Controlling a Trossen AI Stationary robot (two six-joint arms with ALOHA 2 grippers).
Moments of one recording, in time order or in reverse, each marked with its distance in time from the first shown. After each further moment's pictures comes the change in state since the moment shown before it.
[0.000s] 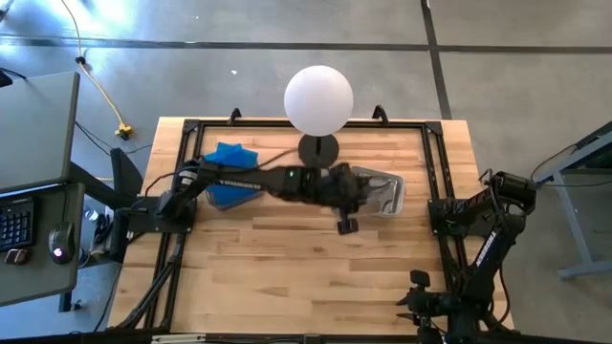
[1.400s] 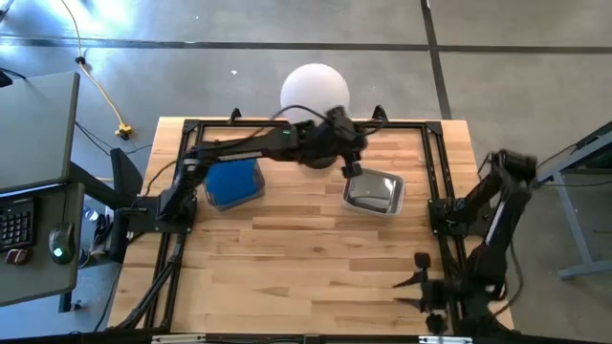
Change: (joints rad) left arm 0.194 0.023 0.191 -0.025 -0.193 0.310; right arm -0.022 -0.226 0.002 -0.050 0.320 -0.455
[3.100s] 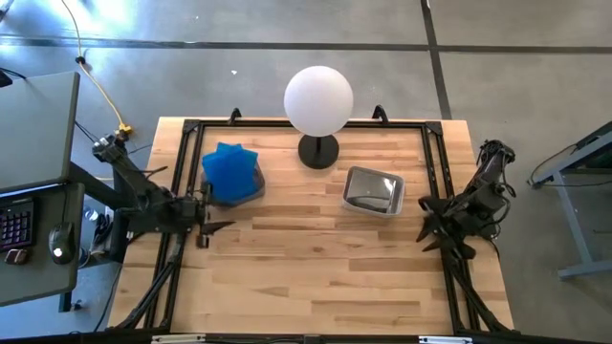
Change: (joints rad) left arm -0.856 -1.823 -2.146 0.894 -0.364 -0.081; right arm -0.342 -1.409 -0.688 0.277 -0.699 -1.049
